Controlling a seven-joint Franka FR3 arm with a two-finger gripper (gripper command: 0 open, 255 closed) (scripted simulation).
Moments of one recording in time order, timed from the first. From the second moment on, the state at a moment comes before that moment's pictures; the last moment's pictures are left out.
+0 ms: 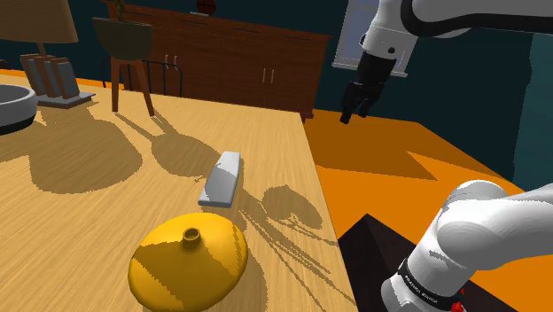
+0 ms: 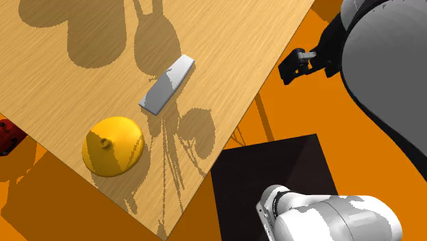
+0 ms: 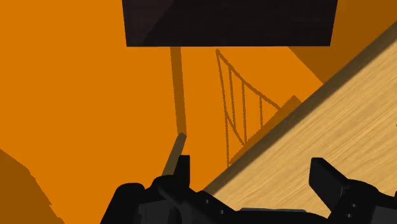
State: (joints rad) arm 0.02 -0.83 0.02 -2.40 -0.02 1.67 0.04
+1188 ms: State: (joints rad) arm -0.03 -0.53 0.45 -2.26 0.19 1.80 0.76
